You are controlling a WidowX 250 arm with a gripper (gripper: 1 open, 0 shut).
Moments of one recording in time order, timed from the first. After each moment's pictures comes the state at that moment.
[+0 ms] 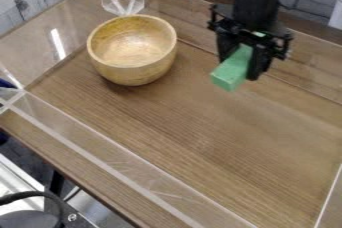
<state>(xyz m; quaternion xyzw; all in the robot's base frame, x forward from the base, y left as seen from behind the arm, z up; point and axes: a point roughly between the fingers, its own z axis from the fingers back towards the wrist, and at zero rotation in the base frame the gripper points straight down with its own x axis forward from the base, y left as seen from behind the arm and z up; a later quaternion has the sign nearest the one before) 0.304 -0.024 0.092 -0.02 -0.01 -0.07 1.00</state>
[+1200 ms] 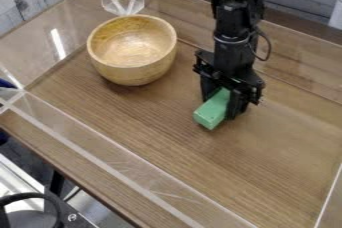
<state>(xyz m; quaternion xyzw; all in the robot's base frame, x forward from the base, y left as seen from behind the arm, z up) 0.294 -0.017 0.027 -0.03 0.03 -0.09 0.99</state>
